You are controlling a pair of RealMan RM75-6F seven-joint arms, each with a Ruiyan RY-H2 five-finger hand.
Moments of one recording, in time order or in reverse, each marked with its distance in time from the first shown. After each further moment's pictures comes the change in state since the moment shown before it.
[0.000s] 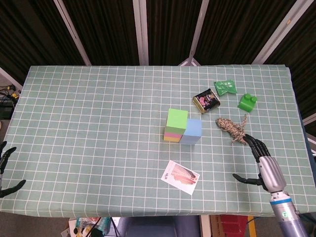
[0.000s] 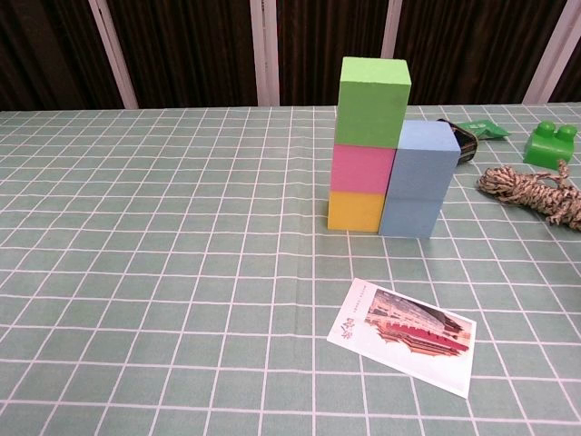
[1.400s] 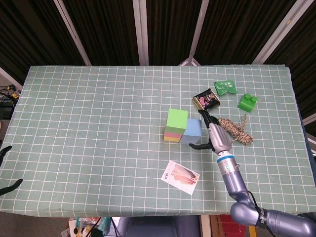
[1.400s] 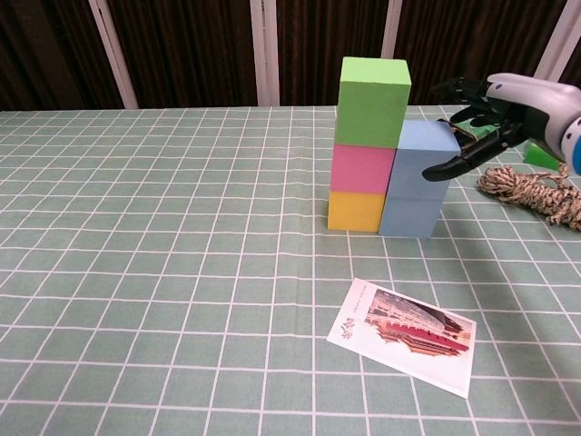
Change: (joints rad) left arm 0.001 0.021 -0.009 -0.006 -0.019 -0.005 -0.040; right arm 0.407 -0.332 0.266 0.027 0.662 -0.242 -0.469
